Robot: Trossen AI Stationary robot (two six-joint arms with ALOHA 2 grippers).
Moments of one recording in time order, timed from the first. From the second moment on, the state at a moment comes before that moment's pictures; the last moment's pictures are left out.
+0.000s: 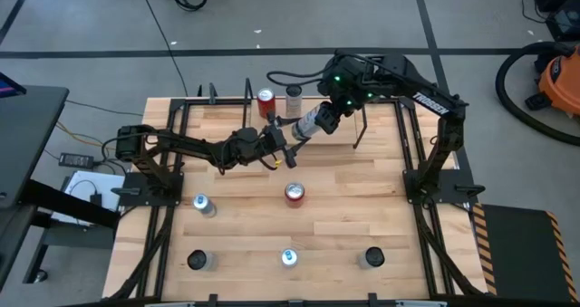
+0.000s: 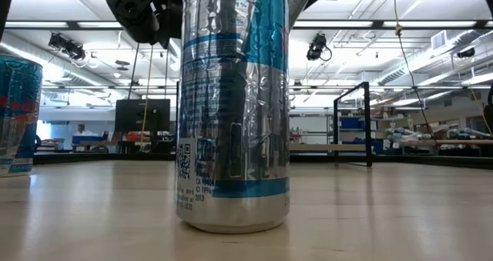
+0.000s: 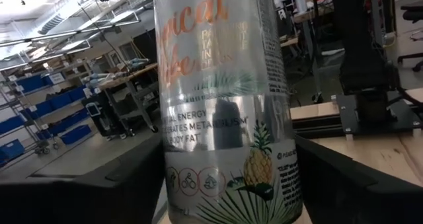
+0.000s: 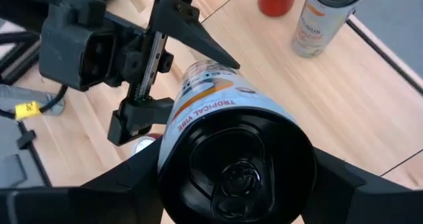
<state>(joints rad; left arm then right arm) 0.12 1.69 0.87 0.92 -0.32 0.36 -0.26 1.75 2.24 -1.49 -0.05 0.41</state>
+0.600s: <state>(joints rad) 0.12 1.56 0.87 0.73 -0.29 0.30 -0.26 1.76 2.24 -1.56 0.03 0.20</state>
